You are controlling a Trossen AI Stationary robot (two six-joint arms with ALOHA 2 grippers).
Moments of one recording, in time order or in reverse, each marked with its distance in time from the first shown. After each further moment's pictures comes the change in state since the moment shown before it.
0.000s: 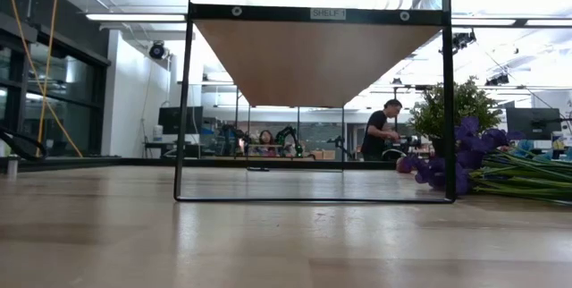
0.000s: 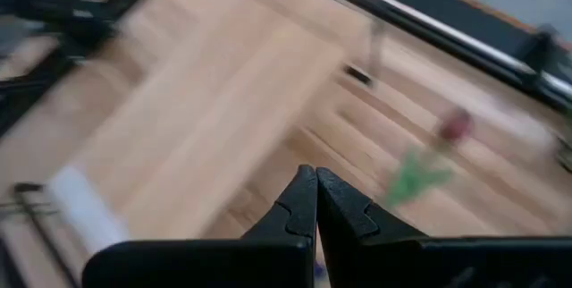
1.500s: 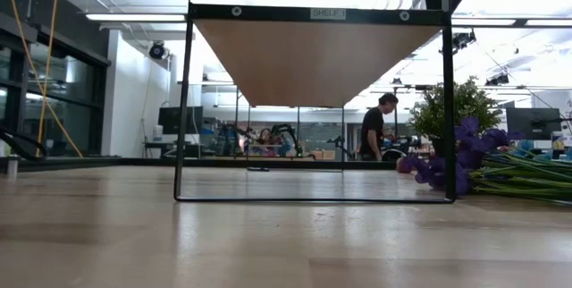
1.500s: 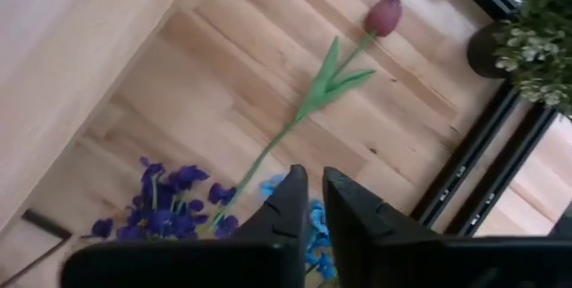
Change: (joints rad) left arm 0.073 -0.074 0.113 -0.471 -0.114 -0.112; right arm -0.066 0.284 0.000 -0.269 -0.033 0.018
